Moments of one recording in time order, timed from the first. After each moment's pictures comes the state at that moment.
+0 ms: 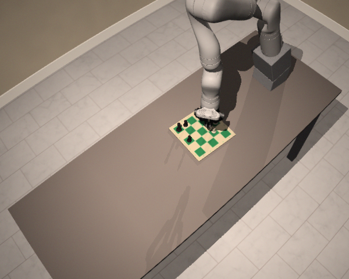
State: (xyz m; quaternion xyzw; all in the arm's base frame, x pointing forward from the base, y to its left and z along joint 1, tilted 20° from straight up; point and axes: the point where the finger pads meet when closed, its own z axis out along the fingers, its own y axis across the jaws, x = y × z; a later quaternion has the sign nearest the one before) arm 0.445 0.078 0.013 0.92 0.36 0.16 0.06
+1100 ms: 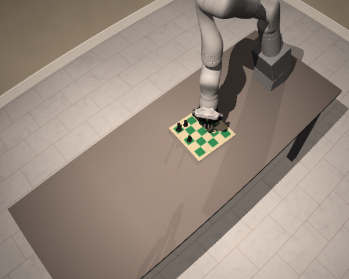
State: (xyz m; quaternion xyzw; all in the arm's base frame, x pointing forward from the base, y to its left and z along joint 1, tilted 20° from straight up) arm 0.454 0.086 0.038 0.91 0.37 0.17 0.06
